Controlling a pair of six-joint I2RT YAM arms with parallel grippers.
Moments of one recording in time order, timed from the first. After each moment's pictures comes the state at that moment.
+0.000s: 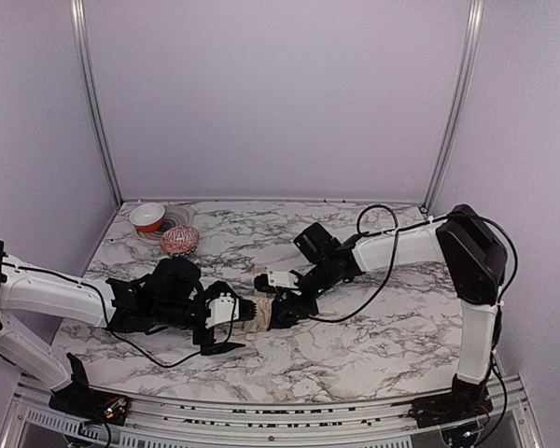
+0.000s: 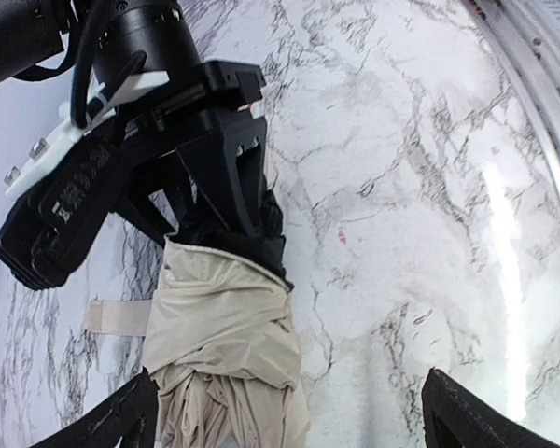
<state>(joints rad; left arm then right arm) -0.97 1.39 0.63 0.11 0.20 0.61 0.80 2.00 1.26 -0.34 -0.56 -0.72</state>
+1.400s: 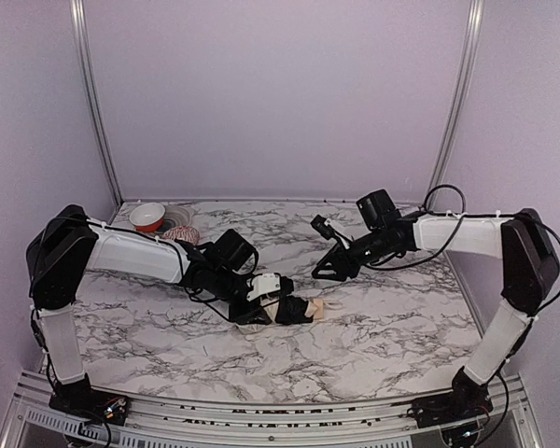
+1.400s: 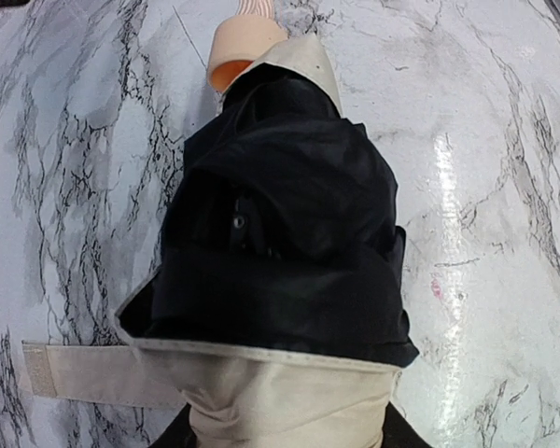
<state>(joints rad) -0.87 1.91 1.16 -0.25 0.32 0.60 0.50 1.77 1.20 -0.42 -0.73 -0.31</state>
